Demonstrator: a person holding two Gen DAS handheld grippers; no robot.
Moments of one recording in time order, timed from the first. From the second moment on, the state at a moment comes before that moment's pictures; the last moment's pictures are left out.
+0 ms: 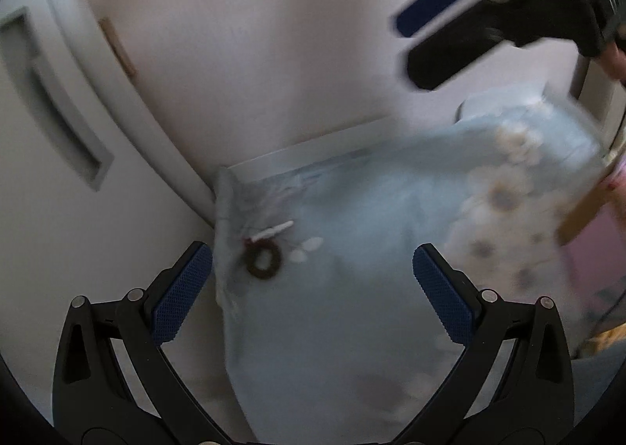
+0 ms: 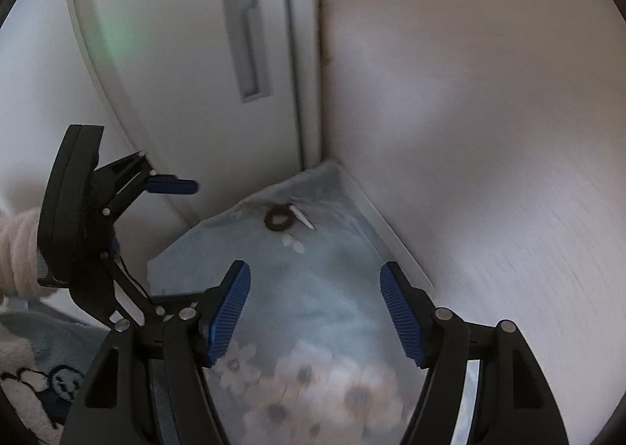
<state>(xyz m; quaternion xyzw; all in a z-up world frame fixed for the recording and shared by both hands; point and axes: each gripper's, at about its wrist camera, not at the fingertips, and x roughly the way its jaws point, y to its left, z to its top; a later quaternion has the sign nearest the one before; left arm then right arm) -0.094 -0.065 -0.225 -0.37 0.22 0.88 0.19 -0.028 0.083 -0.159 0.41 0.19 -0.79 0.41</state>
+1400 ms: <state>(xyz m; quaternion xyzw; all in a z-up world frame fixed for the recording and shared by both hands) -0.182 -0.098 -0.345 -0.45 0.15 0.86 0.19 -0.132 -0.087 -0.349 0.41 0.37 -0.63 0.54</state>
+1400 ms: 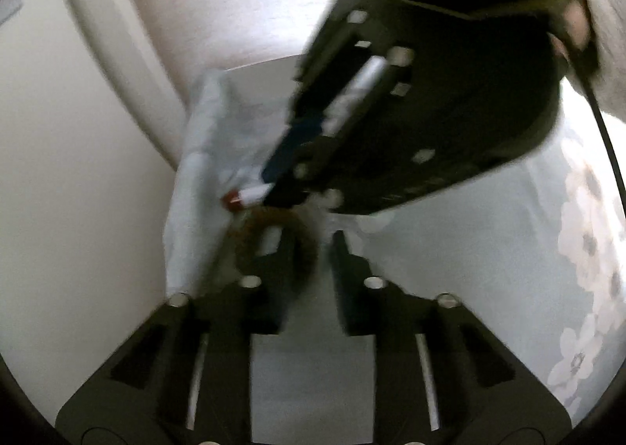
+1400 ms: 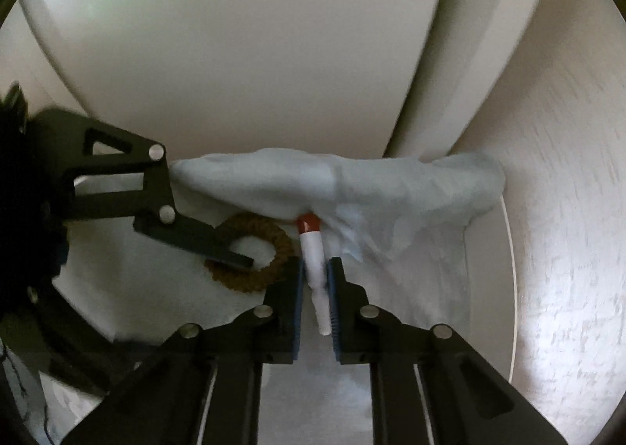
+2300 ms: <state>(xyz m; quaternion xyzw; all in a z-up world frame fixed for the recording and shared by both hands) -0.101 -0.068 -0.200 -0.42 0.10 0.88 0.20 -0.045 0.055 -0.171 0.46 0.21 -0.76 0.40</state>
